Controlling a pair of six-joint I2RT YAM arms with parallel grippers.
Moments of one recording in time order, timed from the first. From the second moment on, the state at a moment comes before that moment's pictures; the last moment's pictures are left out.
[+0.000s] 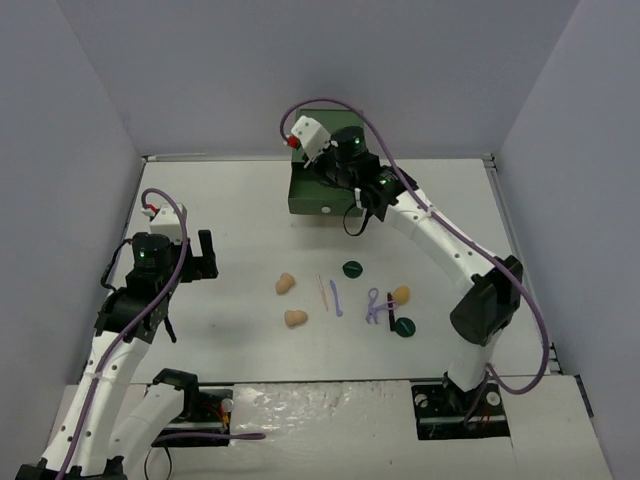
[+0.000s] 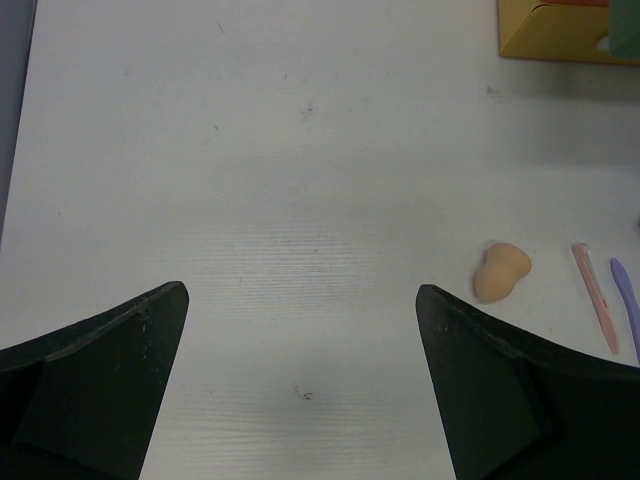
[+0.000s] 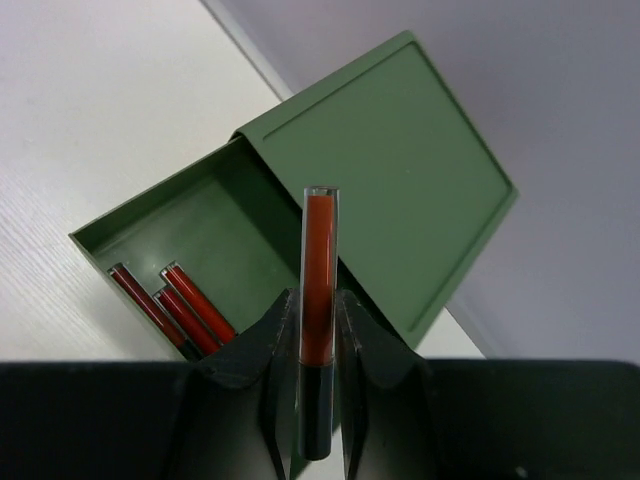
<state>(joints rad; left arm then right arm) -0.20 0.75 0.88 -0.62 -0.14 -0.14 0.66 1.76 1.78 -0.39 0.13 -0.51</state>
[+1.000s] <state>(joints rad) -0.20 0.74 0.88 -0.62 -0.13 -0.14 0.62 1.08 0.85 -0.43 0.33 0.38</state>
